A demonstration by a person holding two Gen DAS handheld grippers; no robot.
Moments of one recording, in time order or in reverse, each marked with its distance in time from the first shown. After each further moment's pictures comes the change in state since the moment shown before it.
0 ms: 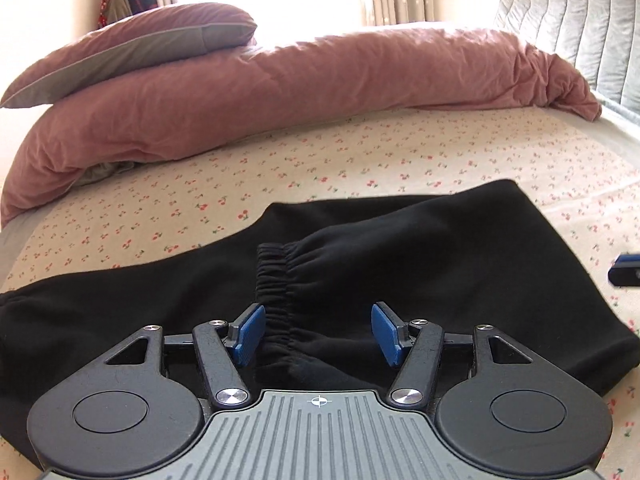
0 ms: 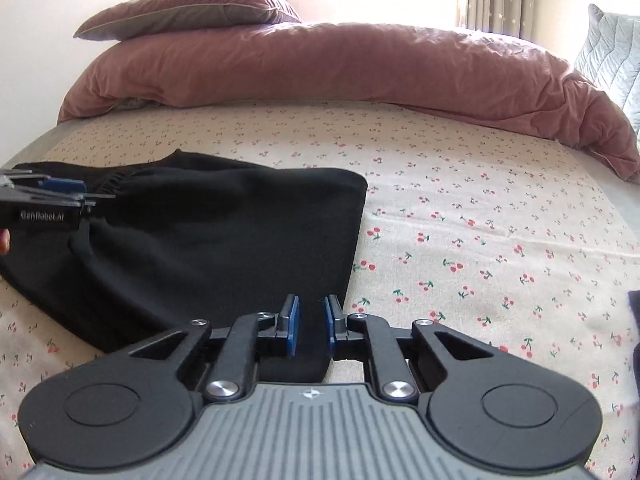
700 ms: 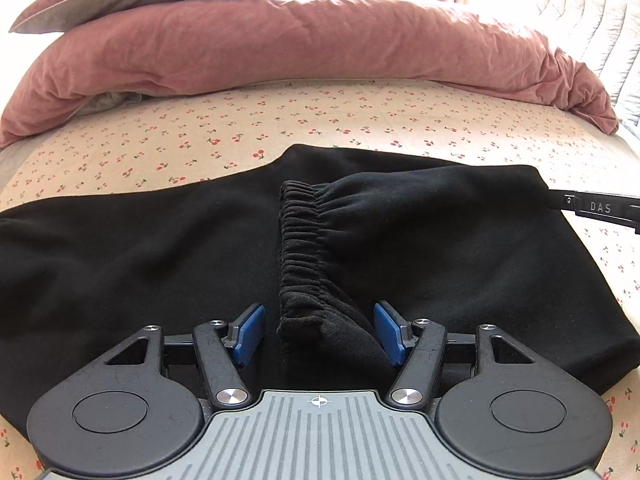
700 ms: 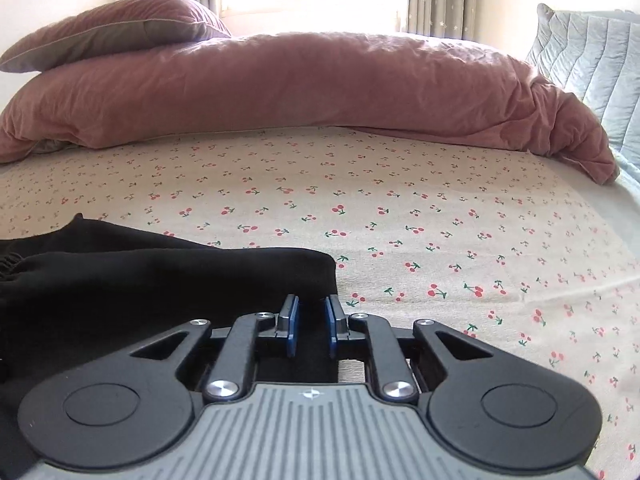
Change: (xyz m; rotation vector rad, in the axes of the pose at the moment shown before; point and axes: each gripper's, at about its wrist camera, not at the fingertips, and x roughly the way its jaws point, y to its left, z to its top) left arm 0.006 0.025 -0.019 -0.132 0.075 -0.060; right arm 0.081 -0.003 0.039 0.118 -0.062 -0.089
